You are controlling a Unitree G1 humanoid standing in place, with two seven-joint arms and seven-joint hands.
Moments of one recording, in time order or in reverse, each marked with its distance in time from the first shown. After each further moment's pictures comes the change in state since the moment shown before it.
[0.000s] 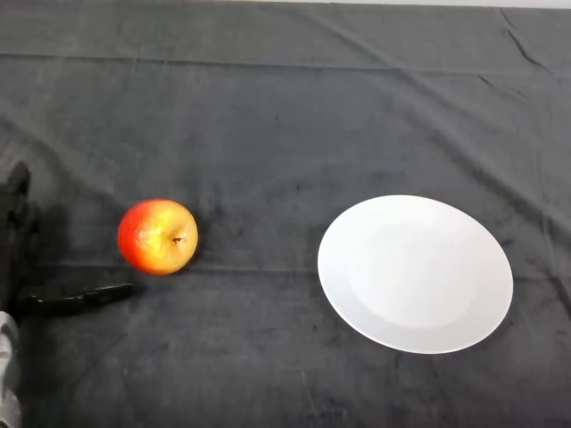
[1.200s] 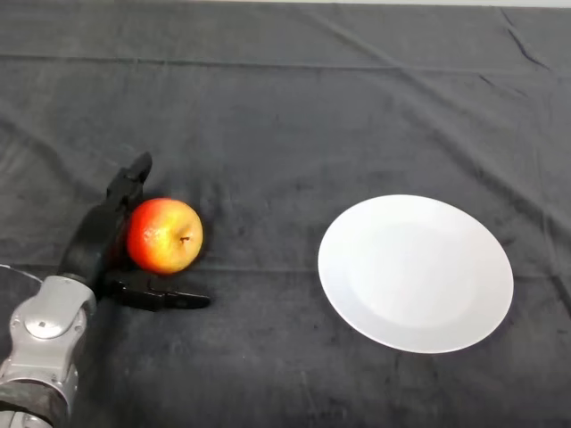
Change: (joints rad) left arm -0.099 -0.045 -0.178 0.000 0.142 0.034 0.002; right arm 0.000 -0.002 -0.002 -0.004 0.000 0.005 0.000
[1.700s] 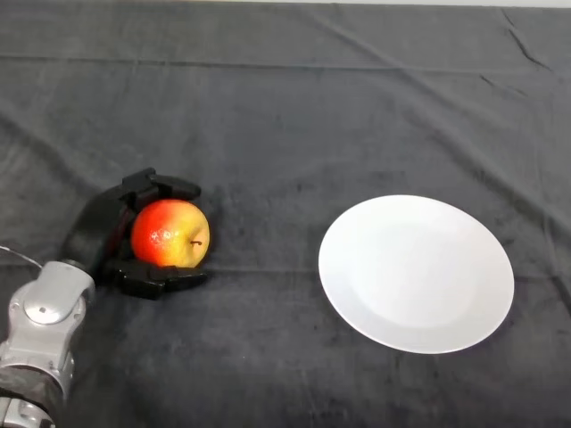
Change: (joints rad) left arm -0.075 0.015 -0.023 -0.002 0.043 0.056 0.003; right arm 0.000 0.000 0.000 -0.003 0.000 0.000 0.001
